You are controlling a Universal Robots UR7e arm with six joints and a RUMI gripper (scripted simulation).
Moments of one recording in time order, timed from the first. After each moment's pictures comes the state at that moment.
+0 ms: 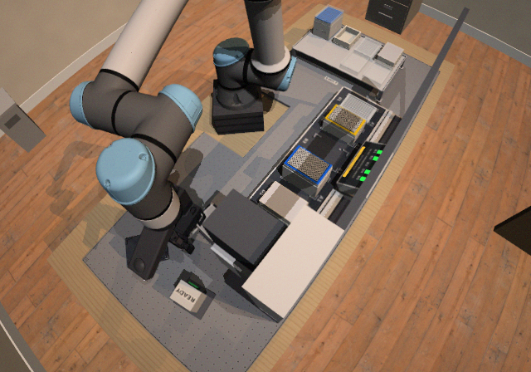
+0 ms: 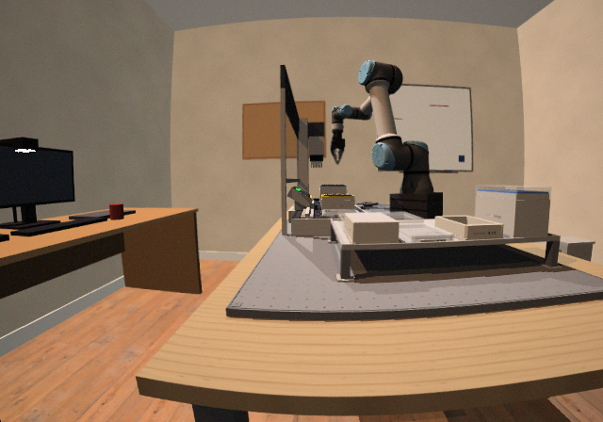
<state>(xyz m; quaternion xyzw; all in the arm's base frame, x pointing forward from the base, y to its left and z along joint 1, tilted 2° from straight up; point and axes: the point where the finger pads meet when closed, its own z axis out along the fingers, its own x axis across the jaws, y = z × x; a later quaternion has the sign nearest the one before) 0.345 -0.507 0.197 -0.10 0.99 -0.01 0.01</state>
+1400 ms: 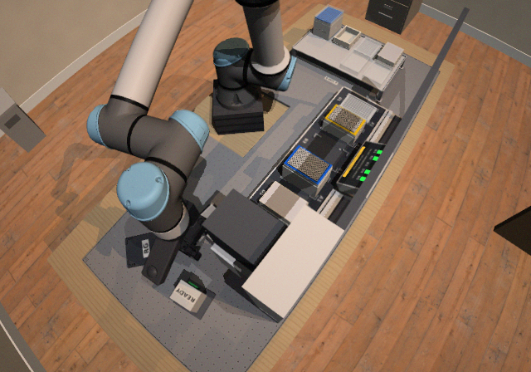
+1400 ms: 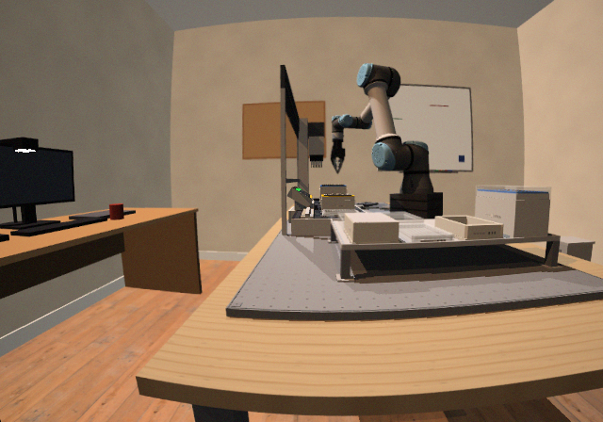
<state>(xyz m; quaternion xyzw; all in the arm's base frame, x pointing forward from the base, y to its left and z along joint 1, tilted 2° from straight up) 0.346 -0.508 0.136 -0.10 0.99 -0.01 0.01</state>
